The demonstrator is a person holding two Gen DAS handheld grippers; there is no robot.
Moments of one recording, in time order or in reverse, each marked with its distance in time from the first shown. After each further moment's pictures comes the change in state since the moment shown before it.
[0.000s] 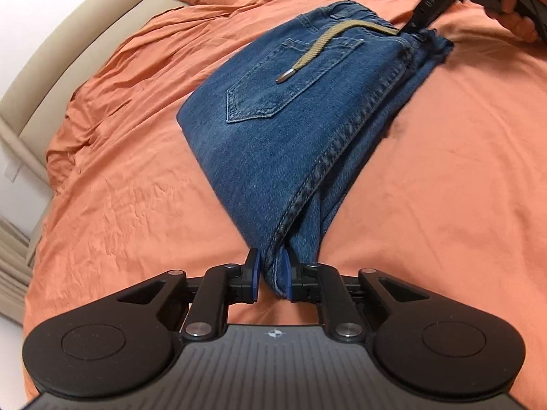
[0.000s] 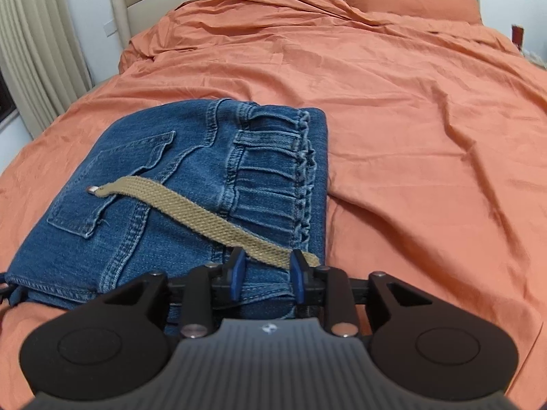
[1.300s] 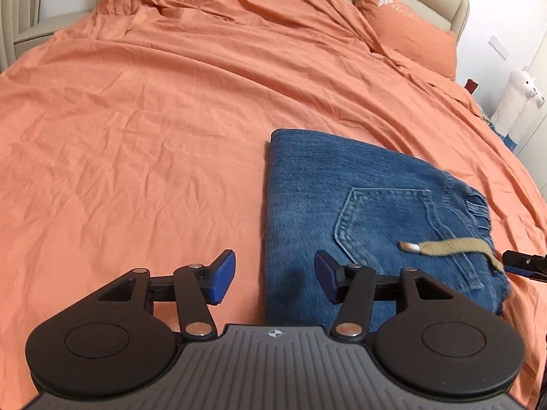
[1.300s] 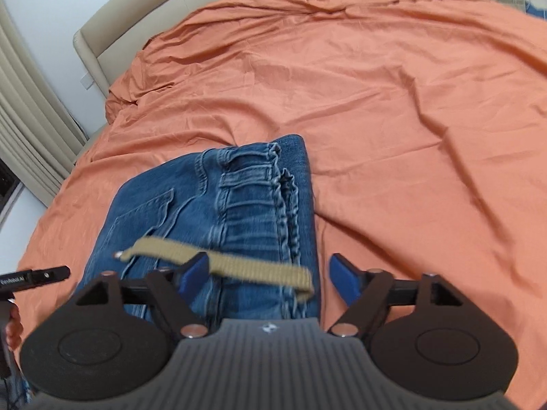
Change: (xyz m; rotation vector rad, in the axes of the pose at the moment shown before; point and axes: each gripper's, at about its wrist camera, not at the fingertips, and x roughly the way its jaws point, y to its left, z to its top) left arm 0.076 0.145 0.041 -0.896 0.032 -0.230; right arm -0.020 -0.032 0.031 0.253 0.012 0.077
